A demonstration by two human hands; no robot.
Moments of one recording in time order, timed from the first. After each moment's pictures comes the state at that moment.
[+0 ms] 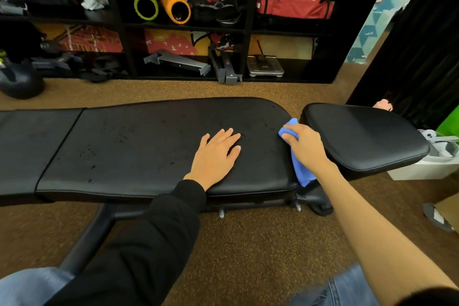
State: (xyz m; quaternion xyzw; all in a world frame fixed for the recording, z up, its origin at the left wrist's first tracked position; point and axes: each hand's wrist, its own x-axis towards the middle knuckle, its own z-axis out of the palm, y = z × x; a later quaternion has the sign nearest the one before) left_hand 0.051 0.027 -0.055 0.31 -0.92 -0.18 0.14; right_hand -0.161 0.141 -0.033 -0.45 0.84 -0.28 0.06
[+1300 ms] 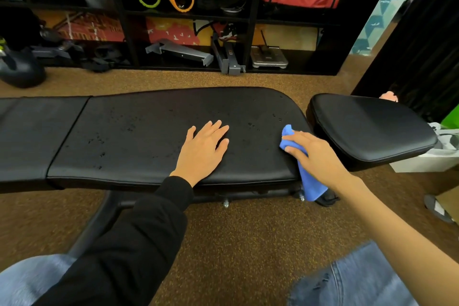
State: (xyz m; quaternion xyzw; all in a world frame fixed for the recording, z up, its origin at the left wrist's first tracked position) left_hand 0.096 0.017 -0.059 0.34 -0.92 -0.12 0.15; right_hand -0.130 0.187 -0.036 -0.57 0.80 -0.21 0.05
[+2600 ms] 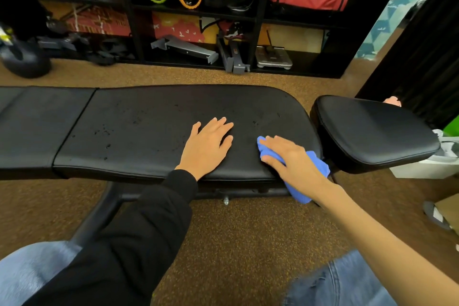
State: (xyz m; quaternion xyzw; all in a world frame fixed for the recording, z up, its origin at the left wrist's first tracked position) left_hand 0.096 0.016 -0.060 0.34 -0.92 -0.12 0.15; right_hand -0.078 0.172 -0.047 -0.62 0.75 -0.23 0.08
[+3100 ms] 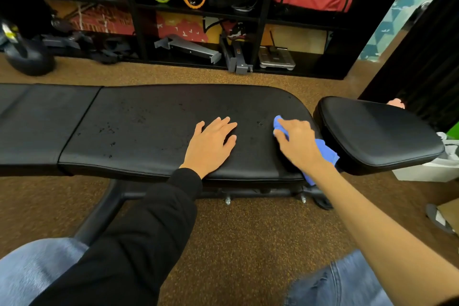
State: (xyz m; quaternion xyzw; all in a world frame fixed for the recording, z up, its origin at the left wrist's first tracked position) left_hand 0.097 0.016 -0.059 0.34 -0.92 -0.14 0.17; right_hand -0.104 0.125 -0.042 -0.54 0.82 -0.19 -0.06
